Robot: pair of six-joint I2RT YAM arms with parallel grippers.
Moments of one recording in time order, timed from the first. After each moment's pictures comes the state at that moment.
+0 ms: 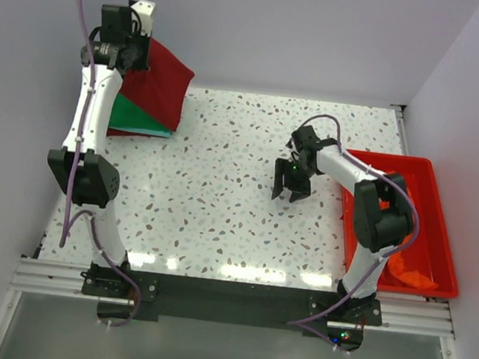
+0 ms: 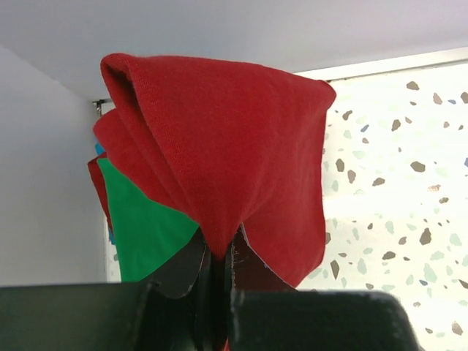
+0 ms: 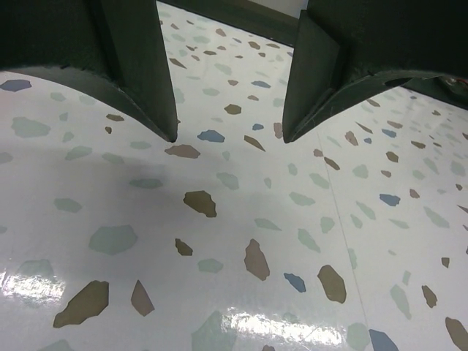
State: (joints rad) left arm 0.01 1.97 2.24 -0.82 0.01 0.15; right arm 0.38 1.88 1.32 -0.79 -0.23 0.37
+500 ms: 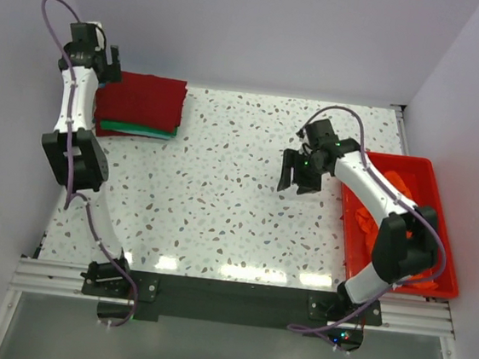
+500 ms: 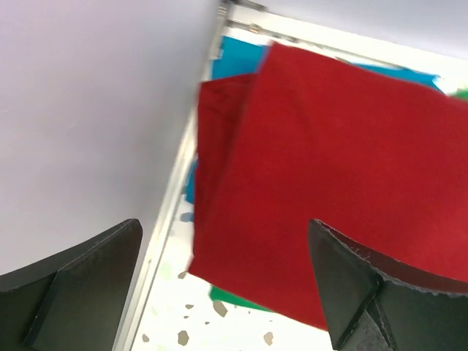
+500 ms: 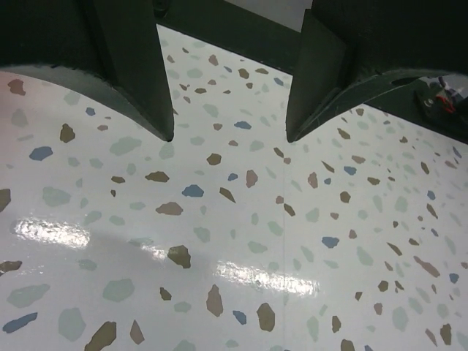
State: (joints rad) left arm 0.24 2.18 2.21 -0.73 -0.14 0.04; right arm 0.38 1.64 1.29 -0.84 -0.22 0.38
